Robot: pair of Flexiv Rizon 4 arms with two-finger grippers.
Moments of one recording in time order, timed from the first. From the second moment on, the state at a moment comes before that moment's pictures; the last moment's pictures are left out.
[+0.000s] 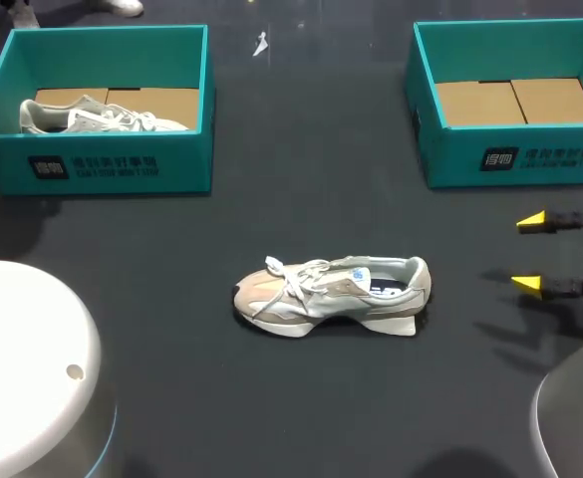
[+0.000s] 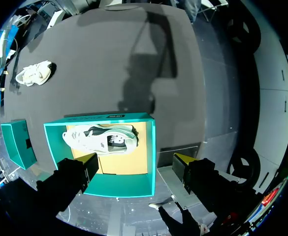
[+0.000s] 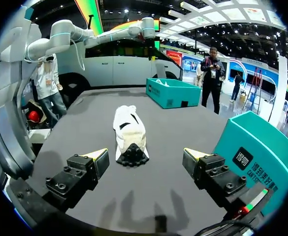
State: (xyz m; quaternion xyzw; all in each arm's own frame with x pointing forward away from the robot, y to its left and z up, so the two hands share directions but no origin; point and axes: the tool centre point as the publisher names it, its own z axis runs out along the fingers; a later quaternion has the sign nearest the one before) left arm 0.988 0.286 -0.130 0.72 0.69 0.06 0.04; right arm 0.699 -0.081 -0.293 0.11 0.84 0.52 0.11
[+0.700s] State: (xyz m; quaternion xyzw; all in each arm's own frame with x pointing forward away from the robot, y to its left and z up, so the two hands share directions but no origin) left arm 0.988 0.286 -0.130 0.72 0.69 0.06 0.04; right arm 0.709 -0.112 -0.354 0.10 0.83 0.54 0.09
